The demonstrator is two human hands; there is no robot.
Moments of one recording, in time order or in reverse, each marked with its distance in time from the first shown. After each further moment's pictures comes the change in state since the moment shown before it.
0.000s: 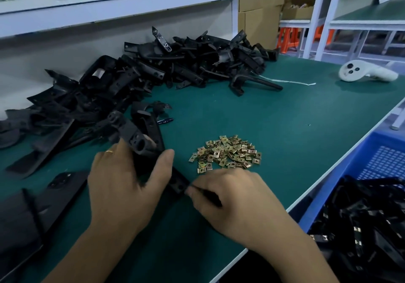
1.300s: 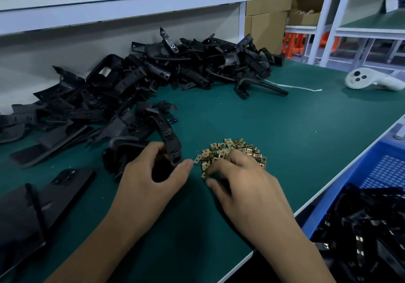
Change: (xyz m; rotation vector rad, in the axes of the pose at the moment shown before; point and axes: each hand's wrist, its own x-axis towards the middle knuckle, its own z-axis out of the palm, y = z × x) left_hand -0.005 -0.005 0.013 -0.413 -0.272 -0.215; right_hand 0.007 0.008 0.005 -0.084 0.092 0.225
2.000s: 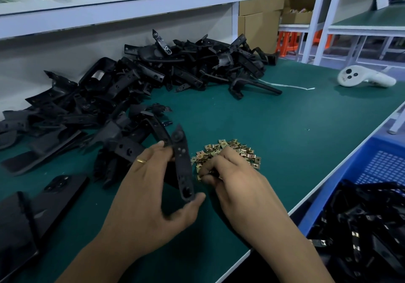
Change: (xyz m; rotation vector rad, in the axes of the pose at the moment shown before) left_hand -0.005 0.006 0.000 0.399 -0.103 0.380; right_hand 0.004 0.003 -0.003 0.212 -0.008 -0.041
